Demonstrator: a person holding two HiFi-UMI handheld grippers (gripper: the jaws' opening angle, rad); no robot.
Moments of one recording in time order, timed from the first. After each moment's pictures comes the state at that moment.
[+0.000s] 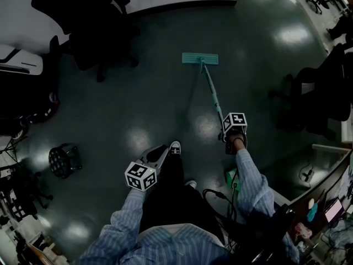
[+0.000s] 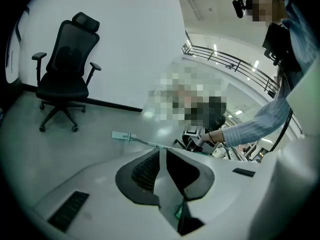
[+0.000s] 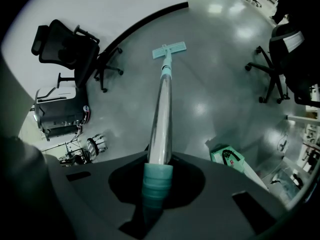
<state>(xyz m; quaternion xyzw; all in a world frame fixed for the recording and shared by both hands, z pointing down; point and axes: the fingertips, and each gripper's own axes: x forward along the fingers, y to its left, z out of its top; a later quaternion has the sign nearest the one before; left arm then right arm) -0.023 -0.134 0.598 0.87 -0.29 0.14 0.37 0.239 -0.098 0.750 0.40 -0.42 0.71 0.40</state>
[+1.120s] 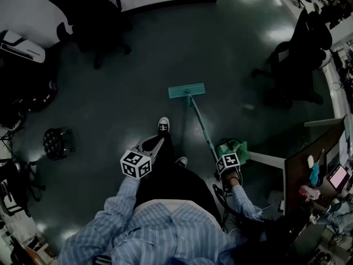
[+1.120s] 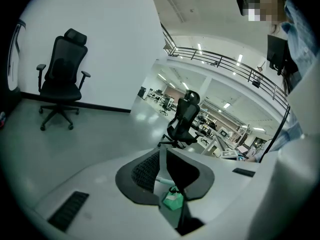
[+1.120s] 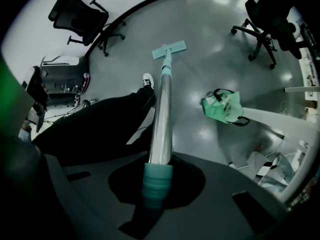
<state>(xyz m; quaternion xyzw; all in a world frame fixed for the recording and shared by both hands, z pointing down) -0.019 0.139 0.549 0.90 -0.26 0.13 0.32 0.196 0.408 0.700 0.35 -0.42 0.71 0.44</state>
